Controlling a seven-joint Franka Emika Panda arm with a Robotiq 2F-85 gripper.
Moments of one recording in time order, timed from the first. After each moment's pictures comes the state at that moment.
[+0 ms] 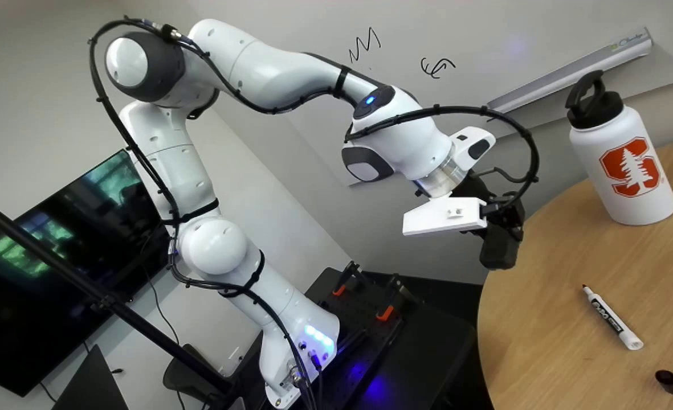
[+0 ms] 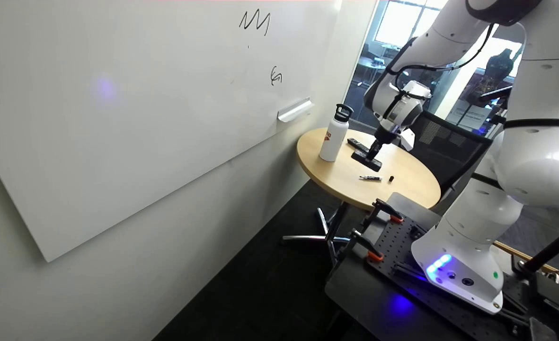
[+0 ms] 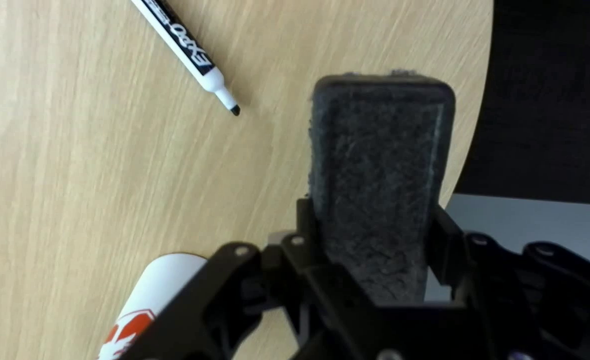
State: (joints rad) arm 0.08 0.35 -0.73 -2.53 1.00 2.80 -1.75
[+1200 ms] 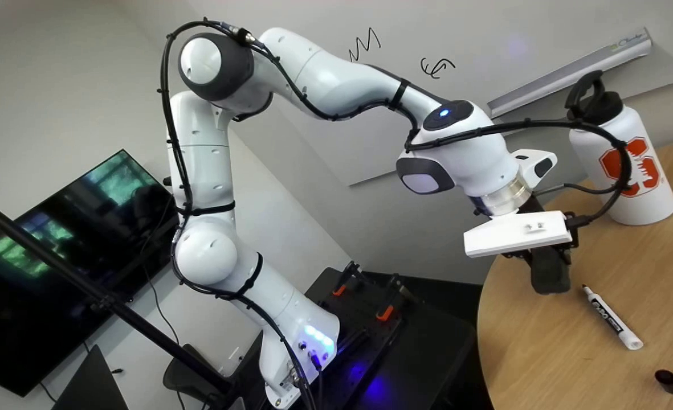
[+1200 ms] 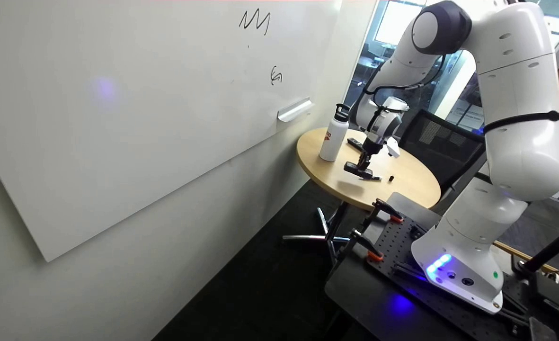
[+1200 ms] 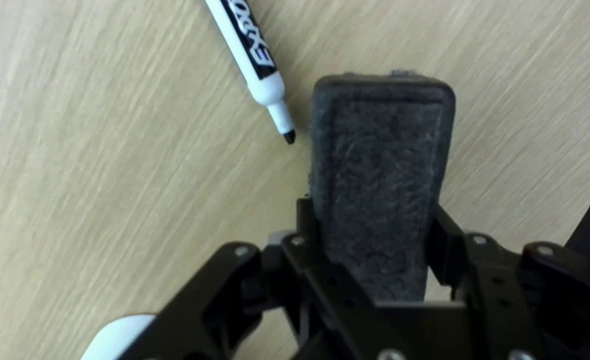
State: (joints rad) arm -0.15 0.67 -0.53 -2.26 1.02 2.73 -1.93
